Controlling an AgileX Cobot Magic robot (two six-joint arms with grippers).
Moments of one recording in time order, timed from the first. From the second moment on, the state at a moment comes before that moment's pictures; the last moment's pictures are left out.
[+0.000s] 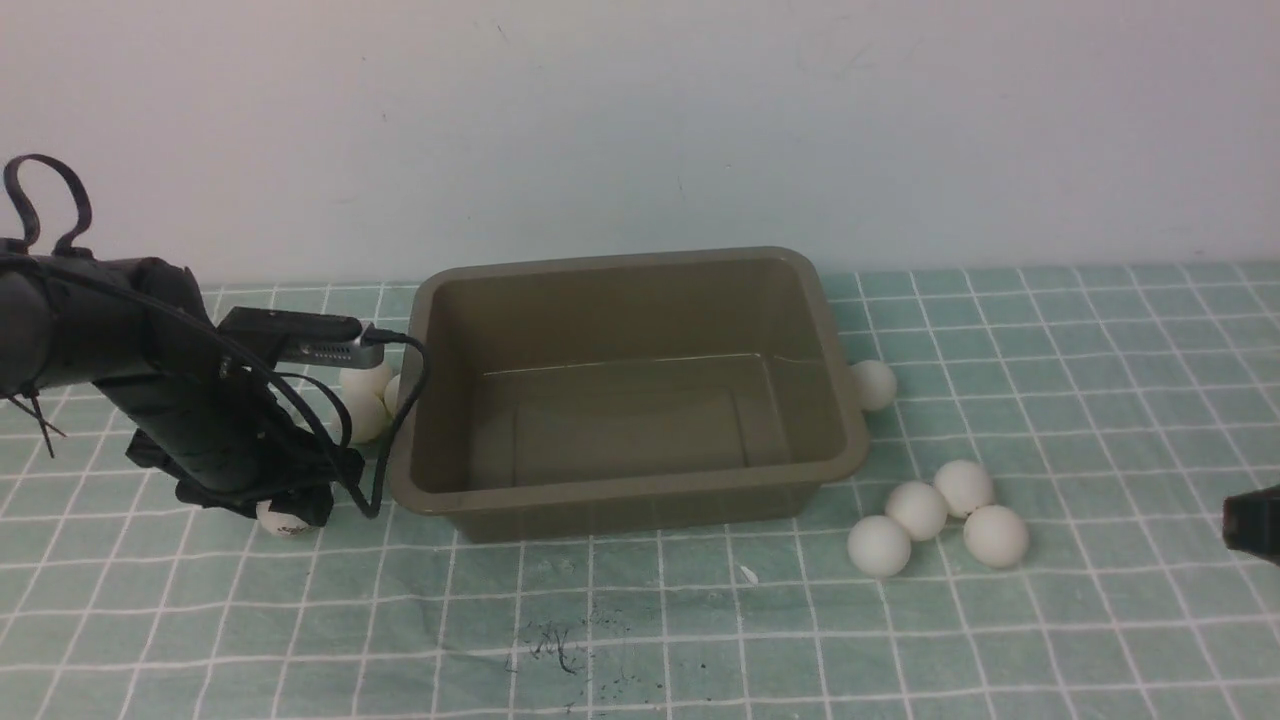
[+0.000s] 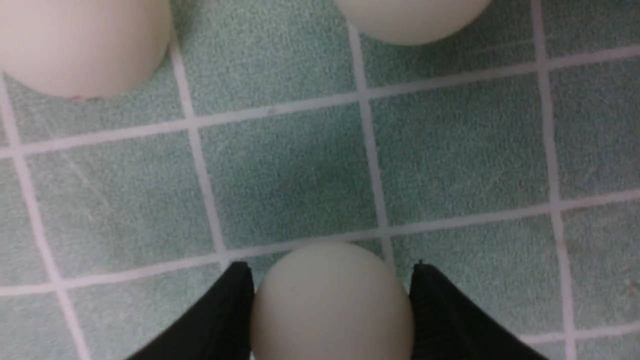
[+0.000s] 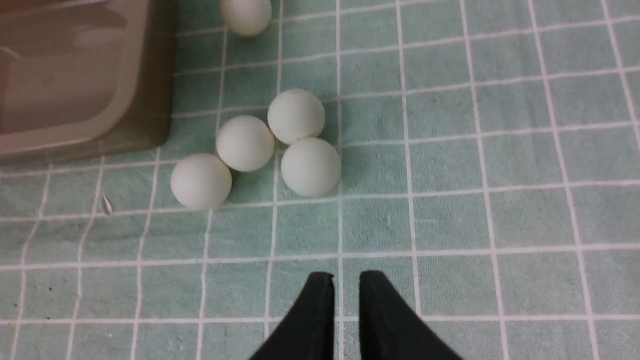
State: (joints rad) right arm 0.03 0.98 -0.68 0.24 0.77 0.00; left arm -0.02 1.89 -1.15 -0.09 0.64 0.16
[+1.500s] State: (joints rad) right arm 0.37 1.61 -1.16 0.43 0.68 -0.25; left arm 0.15 2.00 -1.51 -0.29 0.83 0.38
